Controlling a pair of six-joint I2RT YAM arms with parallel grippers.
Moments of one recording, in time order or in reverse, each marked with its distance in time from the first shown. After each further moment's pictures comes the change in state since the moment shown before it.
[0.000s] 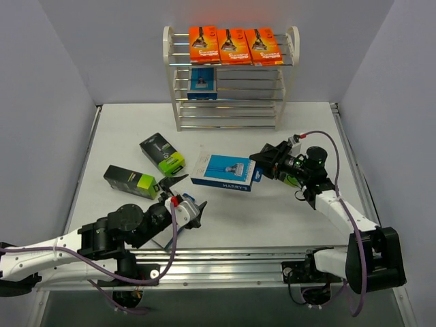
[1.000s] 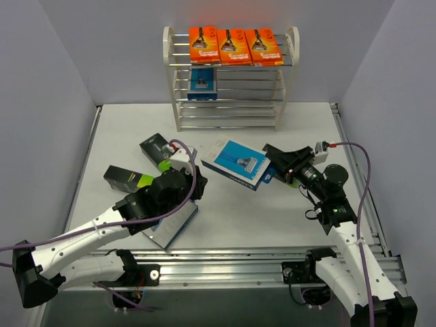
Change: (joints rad) left arm 0.373 0.341 0.096 -0.121 0.057 -0.985; right arm -0.018 -0.445 -0.044 -0.253 0.324 -0.026
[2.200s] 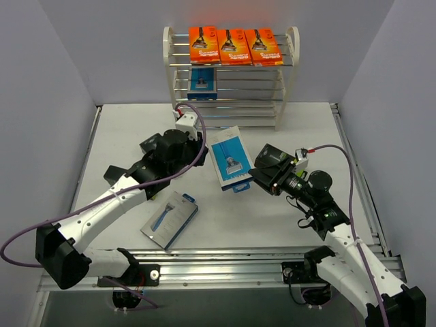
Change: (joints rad) left arm 0.267 0.287 0.256 0.039 0.238 0.130; right arm 0.217 -0.021 -0.056 -0.031 0.037 -0.100
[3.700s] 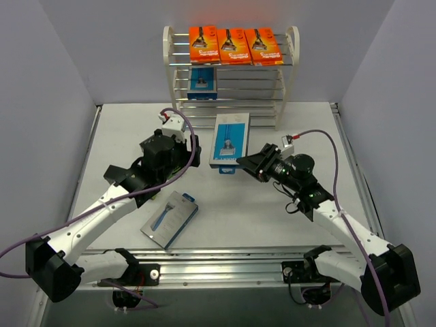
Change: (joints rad) left arm 0.046 -0.113 -0.103 0.059 -0.118 0.097; right arm 0.066 0.282 0.103 0.133 0.061 -0.073
